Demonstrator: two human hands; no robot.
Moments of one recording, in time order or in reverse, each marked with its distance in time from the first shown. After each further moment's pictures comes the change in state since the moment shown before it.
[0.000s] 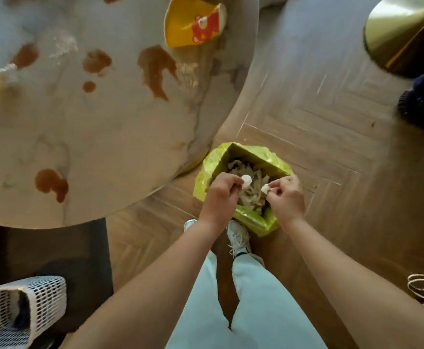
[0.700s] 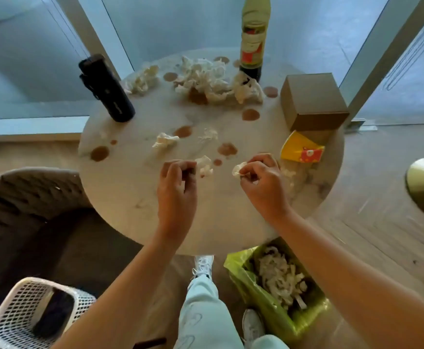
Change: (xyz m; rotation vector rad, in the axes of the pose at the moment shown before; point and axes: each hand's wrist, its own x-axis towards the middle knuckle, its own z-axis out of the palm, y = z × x) left_hand -0.019 0.020 -0.283 0.103 0.959 0.138; right_hand -0.018 -0.320 0.040 0.144 0.038 -0.995
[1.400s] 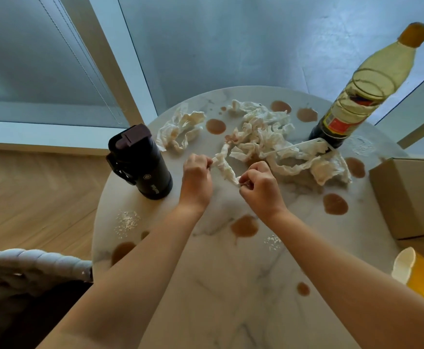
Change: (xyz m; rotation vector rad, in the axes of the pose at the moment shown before) left_hand 0.285 -0.231 0.093 0.160 -0.267 -0.159; right_hand 0.245 0.011 0.229 -0.175 -0.285 0.109
